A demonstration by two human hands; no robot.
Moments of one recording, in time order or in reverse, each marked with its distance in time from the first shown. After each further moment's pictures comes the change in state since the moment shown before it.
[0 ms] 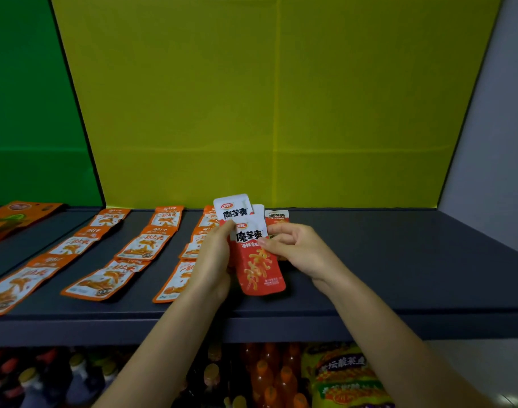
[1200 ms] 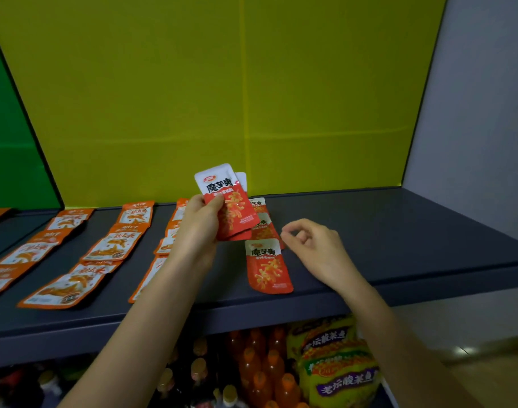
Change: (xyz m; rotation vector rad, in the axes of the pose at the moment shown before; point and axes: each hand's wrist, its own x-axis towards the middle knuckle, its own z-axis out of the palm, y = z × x) left_hand 0.022 0.009 0.012 0.191 -0.049 0.171; right_hand -0.033 0.026 -0.032 -0.648 0.409 -0.122
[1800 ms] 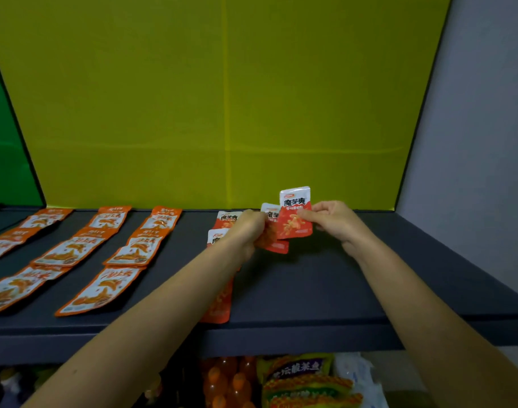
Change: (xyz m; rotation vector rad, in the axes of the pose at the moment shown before) left_hand 0.040 -0.040 0.131 0.260 -0.133 -0.258; right_hand 0.106 0.074 -0.077 0.431 -0.167 0.224
